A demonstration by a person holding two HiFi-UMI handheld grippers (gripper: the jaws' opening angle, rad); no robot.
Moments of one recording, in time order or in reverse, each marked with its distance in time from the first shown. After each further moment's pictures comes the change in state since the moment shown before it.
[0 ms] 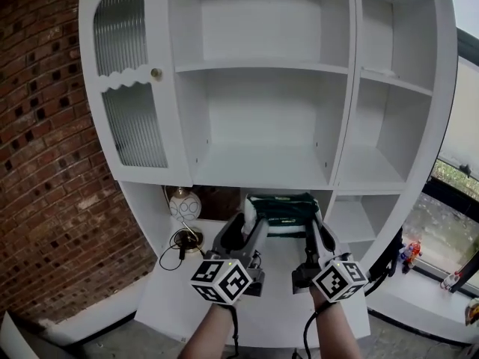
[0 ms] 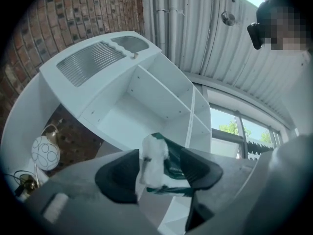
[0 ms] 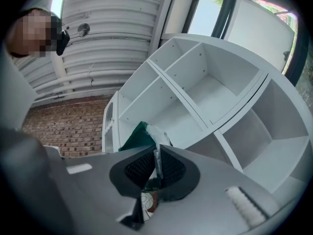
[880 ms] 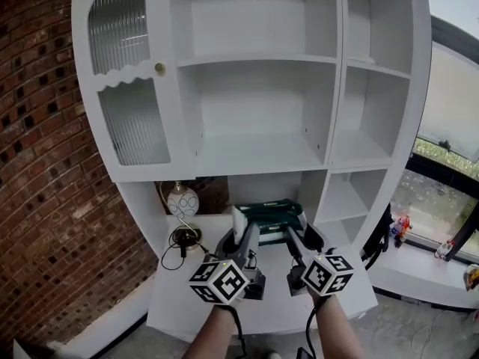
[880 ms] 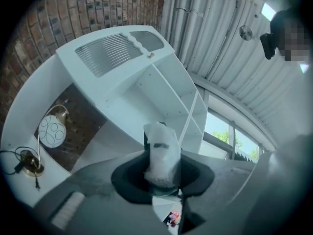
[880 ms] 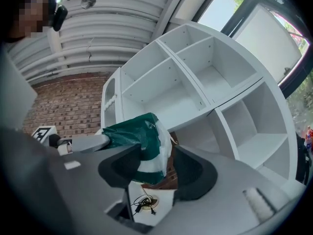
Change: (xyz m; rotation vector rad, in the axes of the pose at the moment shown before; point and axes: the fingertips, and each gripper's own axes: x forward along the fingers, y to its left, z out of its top) left arm -0.059 0.015 -0.009 -0.184 0.090 -0.070; right arm -0.029 0.046 -0.074 -0.093 0.203 -0.120
